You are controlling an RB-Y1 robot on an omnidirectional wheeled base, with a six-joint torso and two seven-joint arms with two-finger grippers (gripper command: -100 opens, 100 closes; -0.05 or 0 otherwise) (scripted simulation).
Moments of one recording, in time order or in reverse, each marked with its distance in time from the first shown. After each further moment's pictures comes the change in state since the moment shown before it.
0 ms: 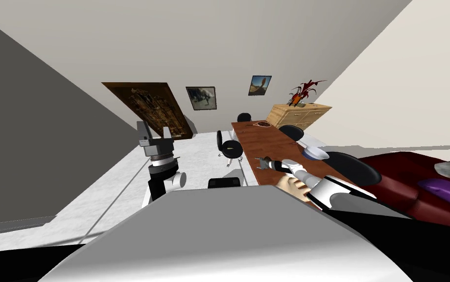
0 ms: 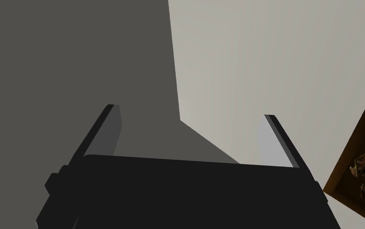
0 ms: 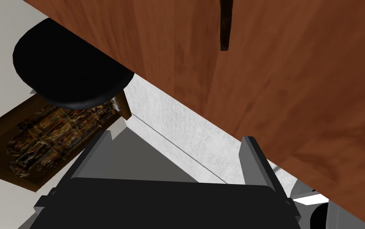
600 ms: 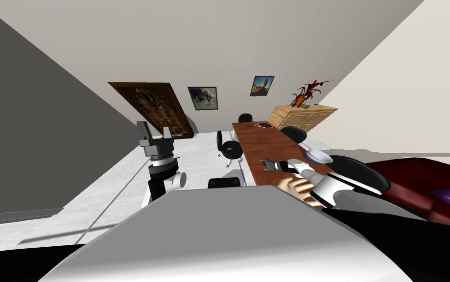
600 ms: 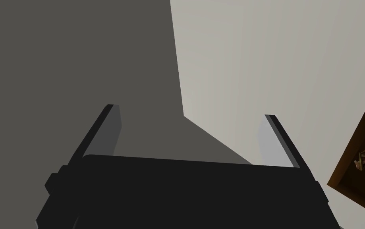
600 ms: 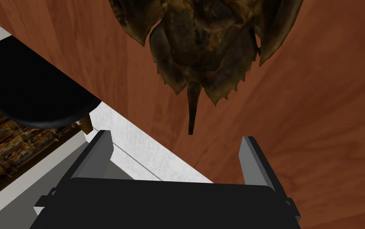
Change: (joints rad) left arm 0.000 0.000 0.000 0.000 0.000 0.000 0.000; right arm -0.043 -0.053 0.064 0.114 0.039 -0.022 0.083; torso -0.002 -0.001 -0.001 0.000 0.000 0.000
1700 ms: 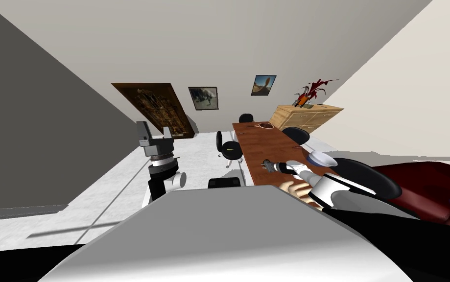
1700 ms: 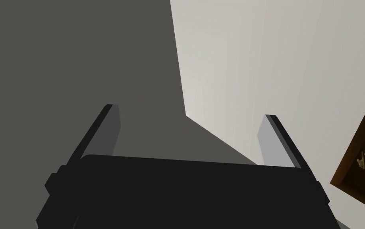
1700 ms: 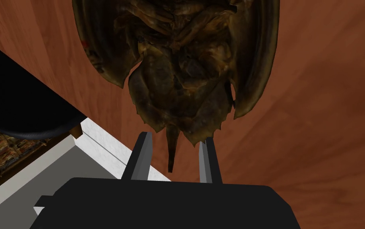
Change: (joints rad) left arm 0.000 0.000 0.000 0.000 0.000 0.000 0.000; right arm 0.008 0.025 0.015 0.019 0.010 0.045 0.028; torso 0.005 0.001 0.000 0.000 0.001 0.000
